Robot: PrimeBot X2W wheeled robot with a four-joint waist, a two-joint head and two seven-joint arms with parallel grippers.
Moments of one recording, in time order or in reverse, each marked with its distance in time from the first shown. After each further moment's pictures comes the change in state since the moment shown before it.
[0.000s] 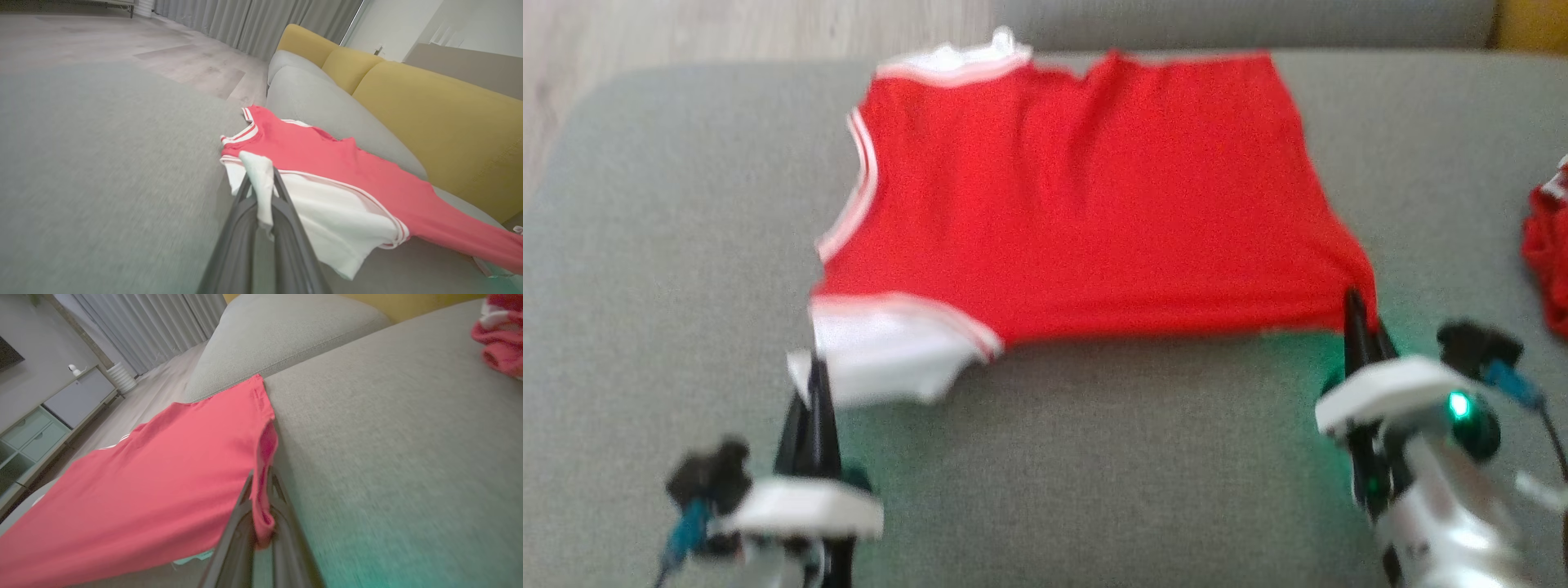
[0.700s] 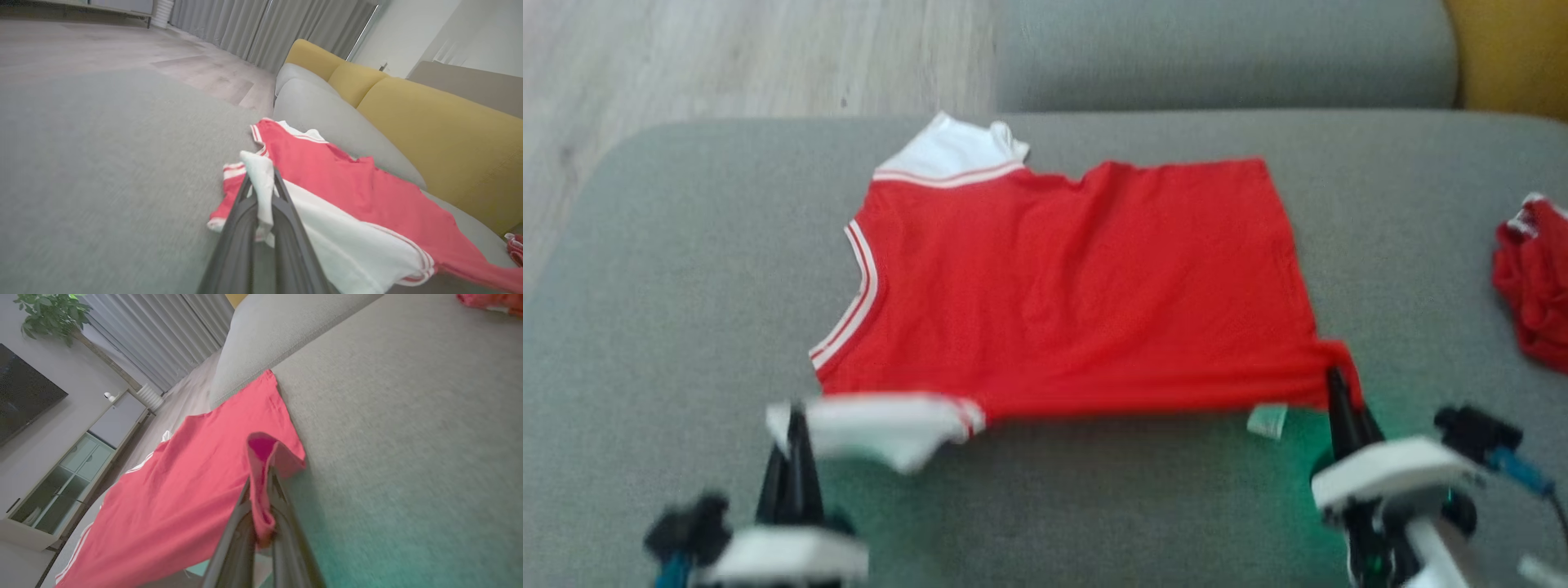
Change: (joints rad) left arm 0.214 0.005 0.035 -0.095 -0.017 0.000 0.001; right arm 0.315 0.005 0.053 -0.294 0.213 0.000 0.090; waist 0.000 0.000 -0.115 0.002
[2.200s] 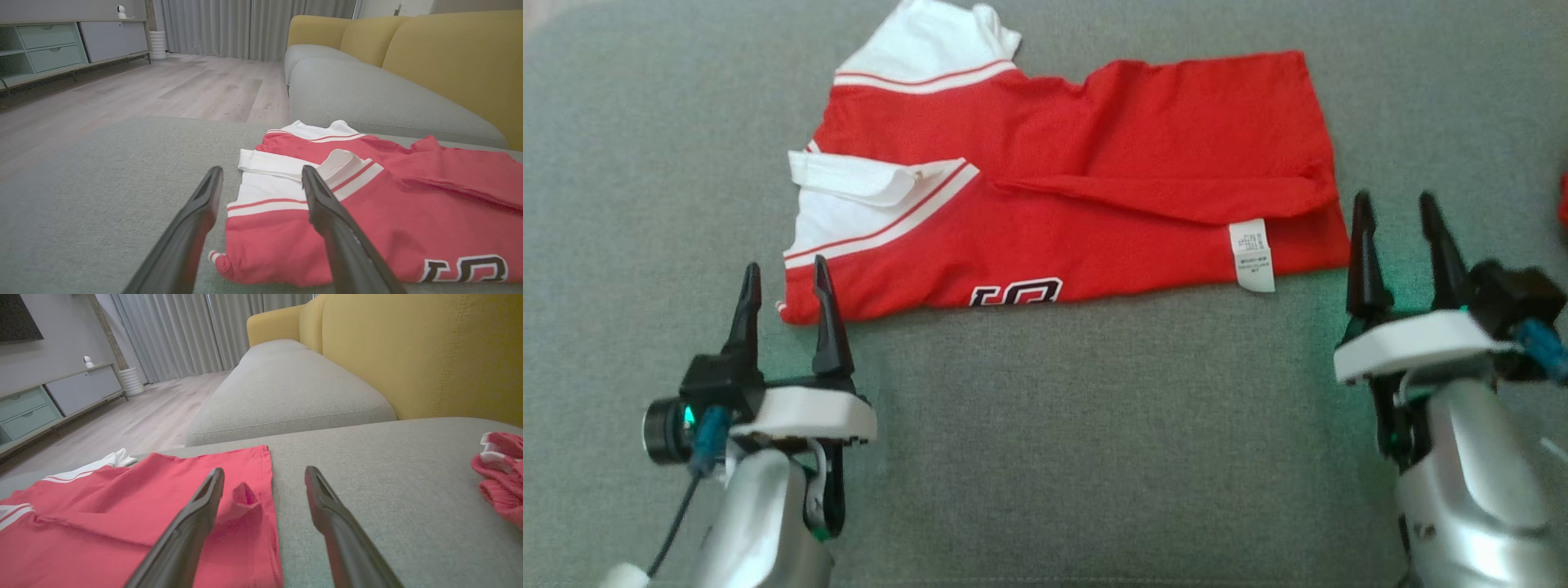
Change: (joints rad) left arm -0.360 -0.007 -0.008 0.104 0.289 0.162 -0.002; right arm -0.251 0.038 -0.196 -0.081 -0.552 0.000 -0.085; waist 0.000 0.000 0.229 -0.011
